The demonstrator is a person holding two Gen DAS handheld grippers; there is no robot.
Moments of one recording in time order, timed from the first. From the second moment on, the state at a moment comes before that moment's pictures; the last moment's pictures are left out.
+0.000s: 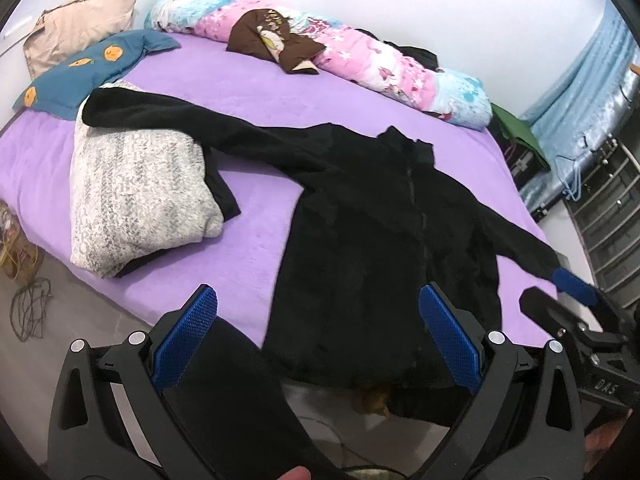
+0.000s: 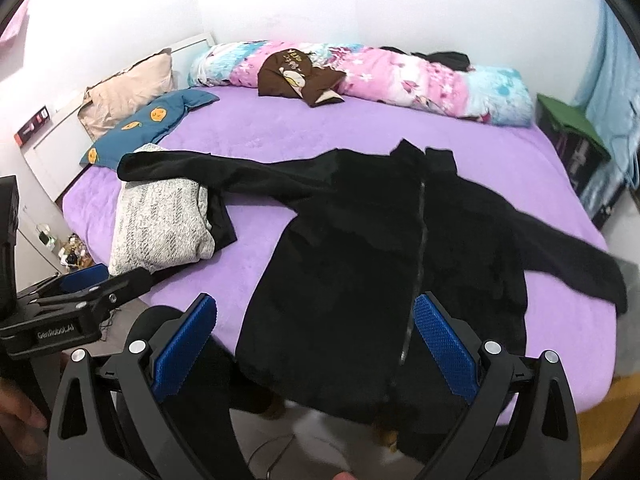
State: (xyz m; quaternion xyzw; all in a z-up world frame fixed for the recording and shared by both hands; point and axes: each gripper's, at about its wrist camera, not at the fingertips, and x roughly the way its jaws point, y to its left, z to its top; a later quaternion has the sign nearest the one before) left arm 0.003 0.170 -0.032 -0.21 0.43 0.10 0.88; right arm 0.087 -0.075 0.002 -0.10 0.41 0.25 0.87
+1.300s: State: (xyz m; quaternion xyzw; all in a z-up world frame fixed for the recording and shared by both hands) left arm 0.105 0.487 -0.127 -0.39 0.34 0.25 0.82; right arm 0.206 0.132 -0.069 -0.21 0.37 0.34 0.84
